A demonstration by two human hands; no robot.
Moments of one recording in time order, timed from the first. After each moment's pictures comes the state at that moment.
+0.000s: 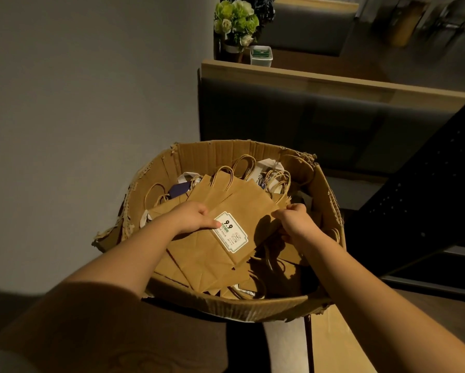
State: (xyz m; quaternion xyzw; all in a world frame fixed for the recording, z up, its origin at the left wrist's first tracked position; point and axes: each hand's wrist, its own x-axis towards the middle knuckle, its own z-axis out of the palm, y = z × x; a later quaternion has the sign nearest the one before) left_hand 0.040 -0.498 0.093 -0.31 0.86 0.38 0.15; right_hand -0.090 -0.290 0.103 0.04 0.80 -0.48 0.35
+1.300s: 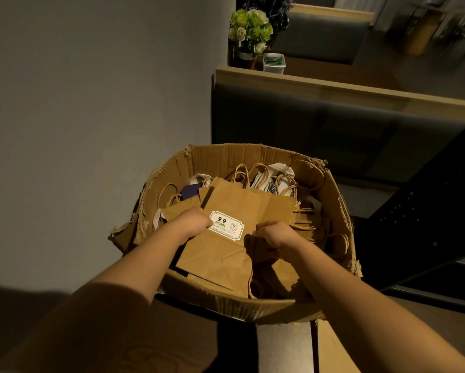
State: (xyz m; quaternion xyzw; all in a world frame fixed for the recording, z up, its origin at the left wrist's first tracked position) left_hand 0.056 -0.494 0.089 -0.44 0.74 0.49 0.11; right_hand -0.056 -0.319 0.096 -0.05 0.81 -0.38 0.44
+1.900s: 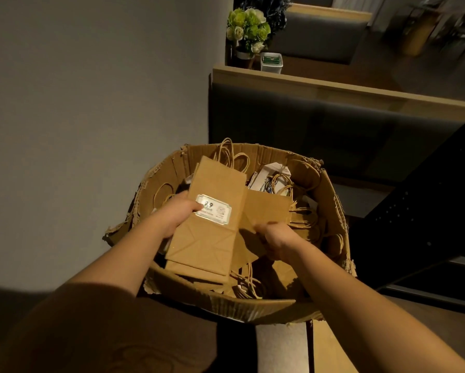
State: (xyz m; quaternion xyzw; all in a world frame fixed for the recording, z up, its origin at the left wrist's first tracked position) left_hand 0.061 -0.504 0.112 -0.42 0.64 0.64 -0.01; right_hand -0.058 -0.311 0.094 -0.02 0.79 -0.41 0.46
